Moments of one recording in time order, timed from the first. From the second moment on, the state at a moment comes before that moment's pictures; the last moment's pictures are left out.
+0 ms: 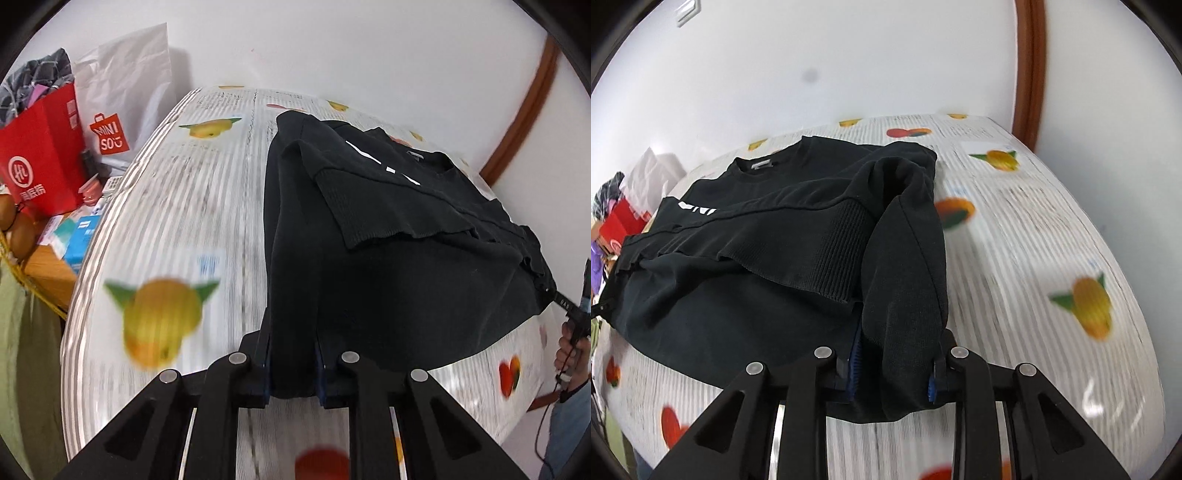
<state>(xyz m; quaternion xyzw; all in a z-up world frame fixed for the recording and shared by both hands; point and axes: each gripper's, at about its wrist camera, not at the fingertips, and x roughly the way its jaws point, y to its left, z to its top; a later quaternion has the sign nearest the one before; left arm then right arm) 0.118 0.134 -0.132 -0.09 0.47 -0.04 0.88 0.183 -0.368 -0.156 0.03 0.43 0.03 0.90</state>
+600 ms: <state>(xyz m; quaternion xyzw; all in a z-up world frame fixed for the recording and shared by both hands) 0.120 0.080 -0.094 -0.08 0.43 -0.11 0.89 0.161 -0.284 -0.133 0.02 0.43 0.10 0.90</state>
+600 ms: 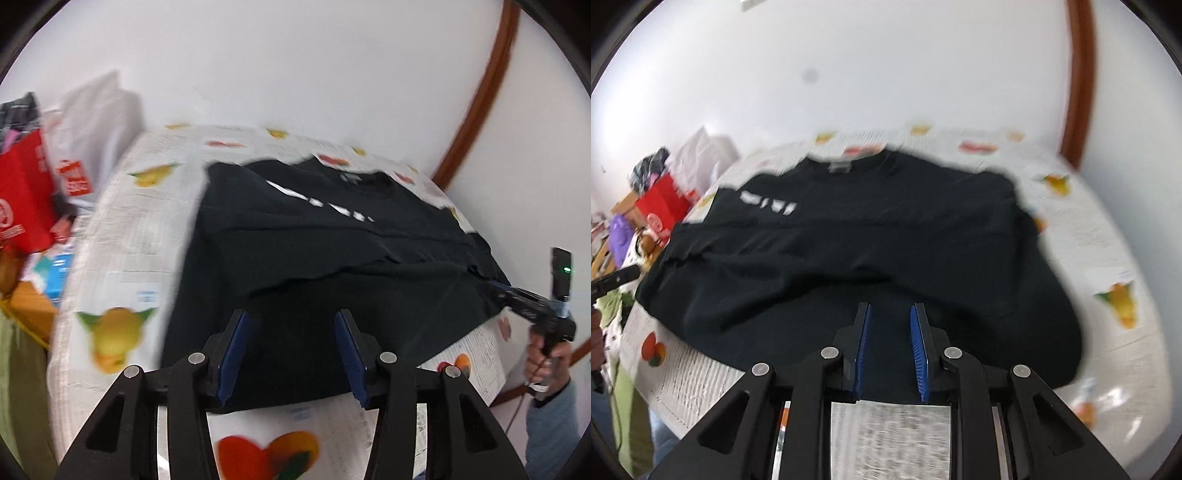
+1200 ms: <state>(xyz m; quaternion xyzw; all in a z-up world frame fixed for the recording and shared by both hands) 0.234 0.044 -0.107 -0.08 0.44 -0.12 0.89 0.249 -0.284 -0.137 0.04 0.41 0.05 0.91</state>
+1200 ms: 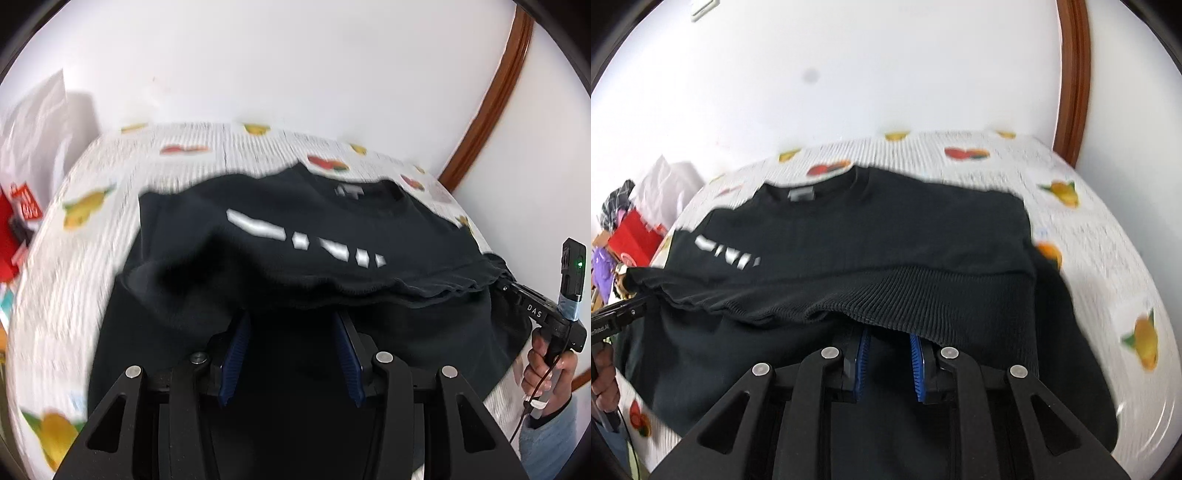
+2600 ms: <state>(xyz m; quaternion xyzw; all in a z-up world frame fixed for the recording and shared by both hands) 0.329 0.088 -0.127 -0.04 0.42 -0.01 0.91 0.372 -0.351 -0.153 0.01 0.42 -0.01 0.91</state>
